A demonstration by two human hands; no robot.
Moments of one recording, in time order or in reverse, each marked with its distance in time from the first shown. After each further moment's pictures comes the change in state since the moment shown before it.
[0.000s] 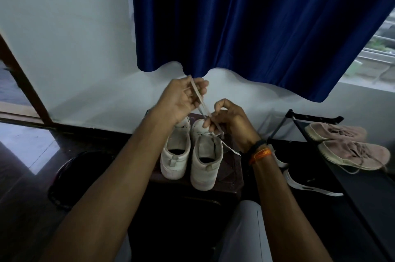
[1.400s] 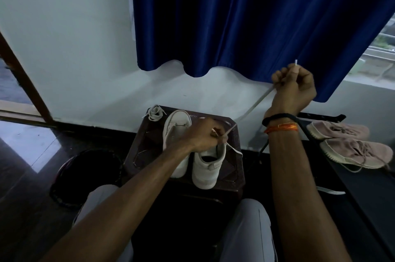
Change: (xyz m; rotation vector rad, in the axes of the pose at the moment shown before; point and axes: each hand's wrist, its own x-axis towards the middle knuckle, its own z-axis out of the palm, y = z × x) left_hand 0.003 -0.089 -0.013 1.301 -0.333 0.354; right_hand 0.026 -0.042 -0.058 0.380 1.057 -0.510
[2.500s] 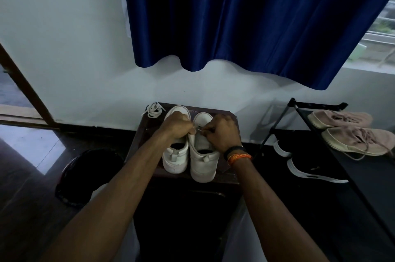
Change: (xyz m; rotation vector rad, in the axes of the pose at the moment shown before) left_hand -0.001 -0.047 -0.026 -0.170 0.168 -0.515; right_hand -0.091 0.110 -0.044 -1.328 -1.027 -0.265
